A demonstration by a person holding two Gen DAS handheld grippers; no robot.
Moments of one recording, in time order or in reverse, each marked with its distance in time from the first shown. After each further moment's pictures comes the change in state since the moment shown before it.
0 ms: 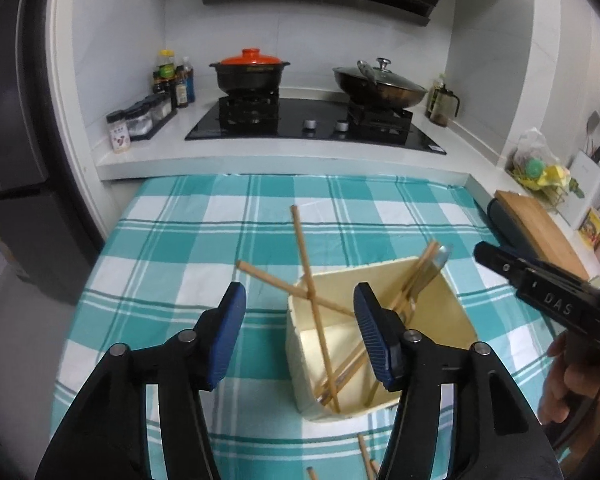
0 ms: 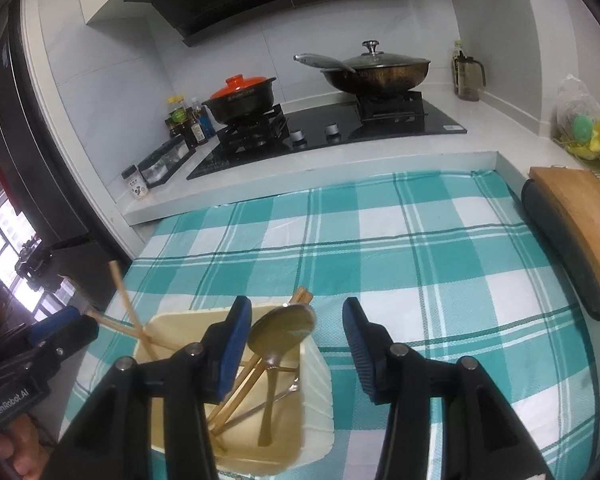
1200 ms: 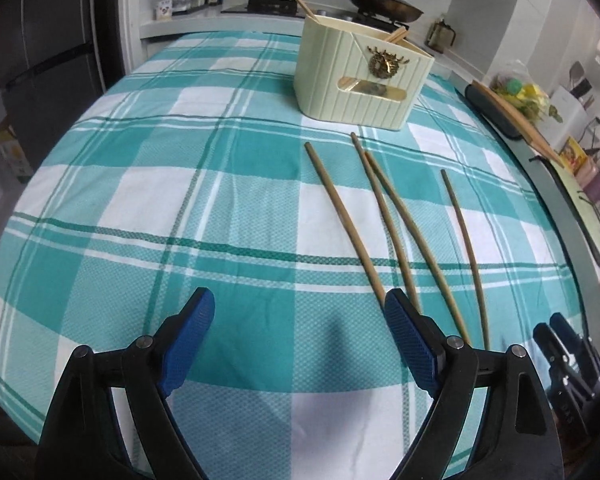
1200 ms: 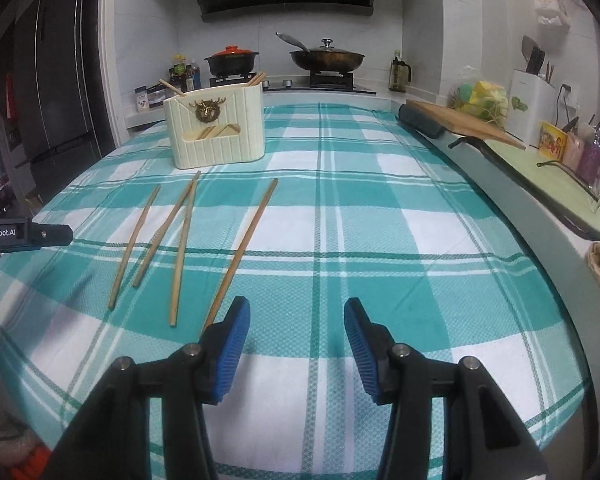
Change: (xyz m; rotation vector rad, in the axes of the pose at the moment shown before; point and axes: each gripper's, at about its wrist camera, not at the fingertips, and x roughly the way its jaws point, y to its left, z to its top) left arm -0.103 -0.003 -0.282 -0.112 0.221 -0.039; right arm -0.215 -0.028 -0.343 -0.117 -0.022 -0.220
